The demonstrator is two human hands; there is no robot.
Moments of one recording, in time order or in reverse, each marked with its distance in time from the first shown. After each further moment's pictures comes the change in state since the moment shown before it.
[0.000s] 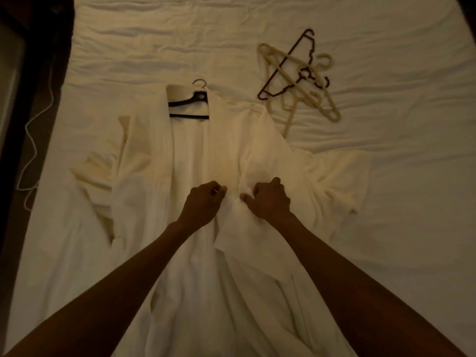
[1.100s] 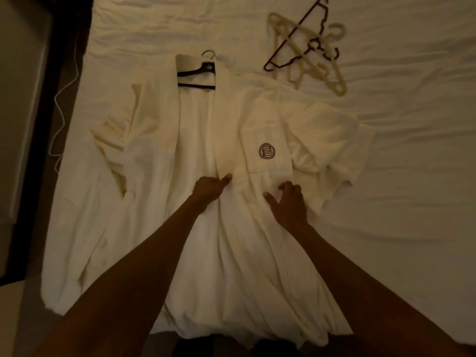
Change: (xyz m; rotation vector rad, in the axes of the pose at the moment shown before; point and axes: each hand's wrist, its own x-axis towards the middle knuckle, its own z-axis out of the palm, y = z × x) left_hand -0.059 0.016 0.035 -0.330 -0.082 -0.589; right_hand -0.068 0.103 0.045 0.315 0.147 -0.054
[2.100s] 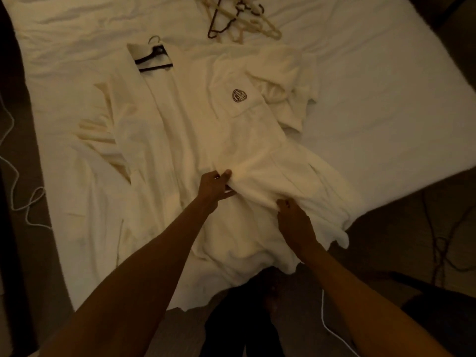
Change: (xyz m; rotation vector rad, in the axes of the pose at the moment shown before) left_hand -0.084 -0.125 -0.002 -0.397 -0.272 0.096; right_hand -0.257 0.038 0.125 -0.282 0.428 -0.147
